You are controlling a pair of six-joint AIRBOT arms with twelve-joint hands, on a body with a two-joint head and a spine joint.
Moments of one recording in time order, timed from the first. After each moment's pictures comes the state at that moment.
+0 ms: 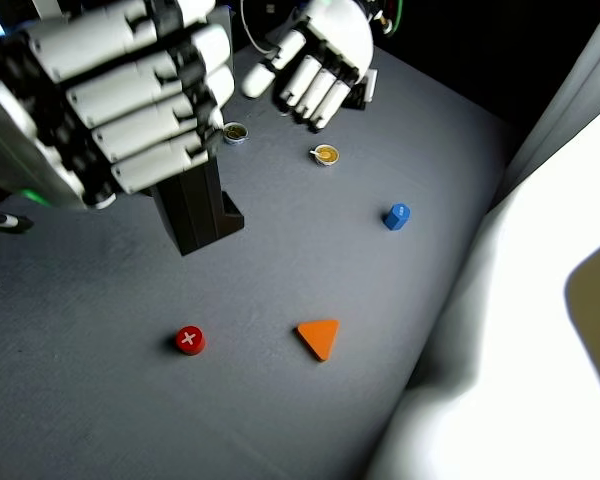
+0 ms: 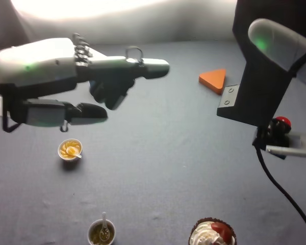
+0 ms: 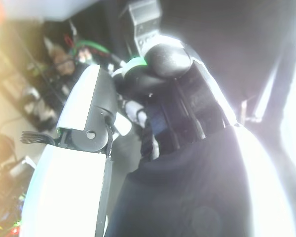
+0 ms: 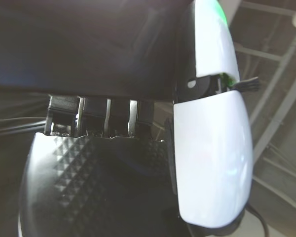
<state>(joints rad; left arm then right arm) 0.54 -0.69 1.45 0.85 -1.22 -0.13 -0.55 -1.08 0.84 0.43 1.64 -0.14</state>
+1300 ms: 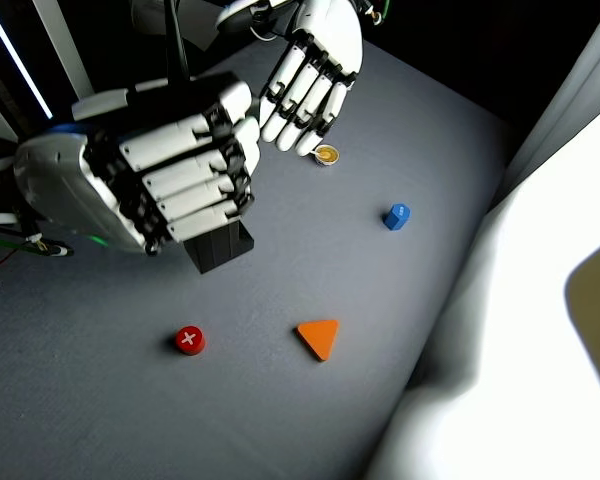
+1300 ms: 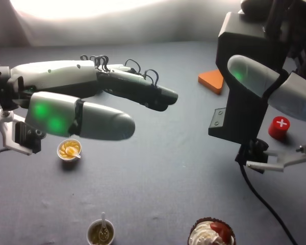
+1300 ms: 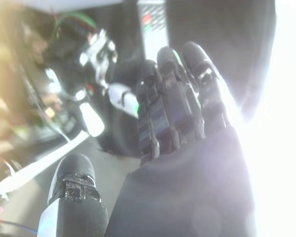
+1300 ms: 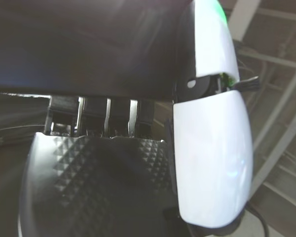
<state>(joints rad) 0.52 -0.62 1.26 0.84 -0.93 -0.41 -0.62 -1.24 1.00 0.48 1.64 -0.10</state>
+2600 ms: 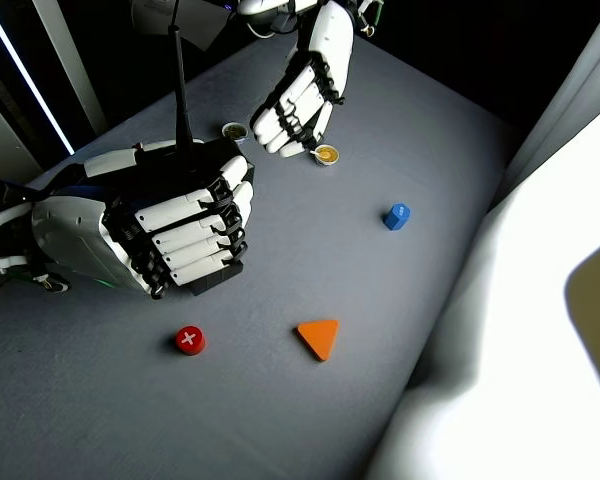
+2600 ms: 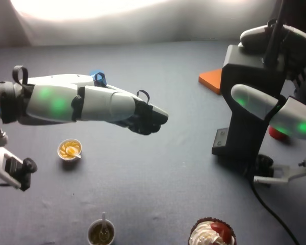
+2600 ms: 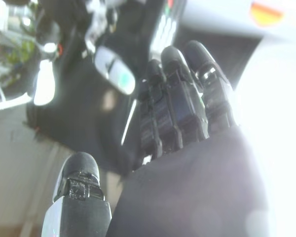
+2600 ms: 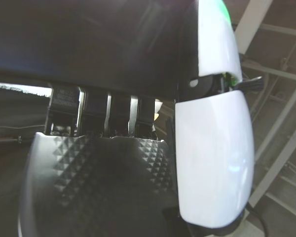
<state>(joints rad) 0.52 -0.62 1.26 0.99 -0.81 -0.91 -0.70 -1.32 1.15 0.46 1.63 -0.02</state>
